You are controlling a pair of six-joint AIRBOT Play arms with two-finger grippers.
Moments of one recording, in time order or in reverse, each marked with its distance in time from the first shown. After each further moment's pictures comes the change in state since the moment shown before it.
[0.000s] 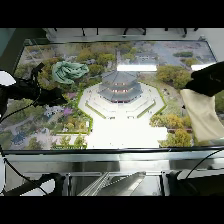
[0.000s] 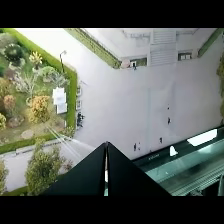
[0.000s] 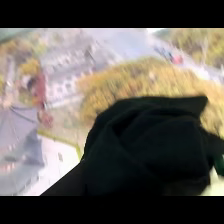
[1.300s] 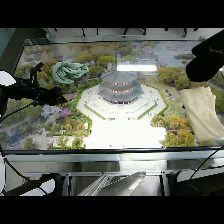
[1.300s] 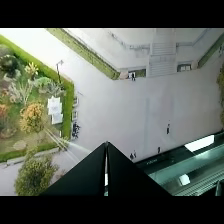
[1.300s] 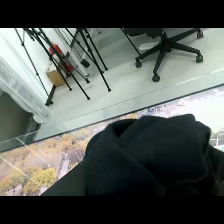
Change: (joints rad) left arm 0.000 0.000 0.000 0.000 0.014 -0.025; right arm 0.183 -0.029 0.045 0.302 -0.423 -0.112
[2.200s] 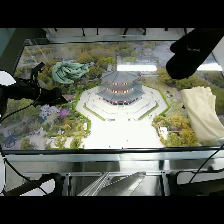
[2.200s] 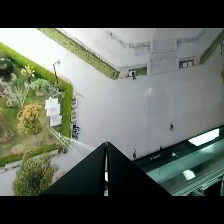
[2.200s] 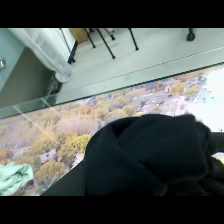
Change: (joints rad) left arm 0.000 0.000 0.001 0.000 -0.013 0.034; right arm 0.182 0.093 -0.011 -0.151 0.057 0.166
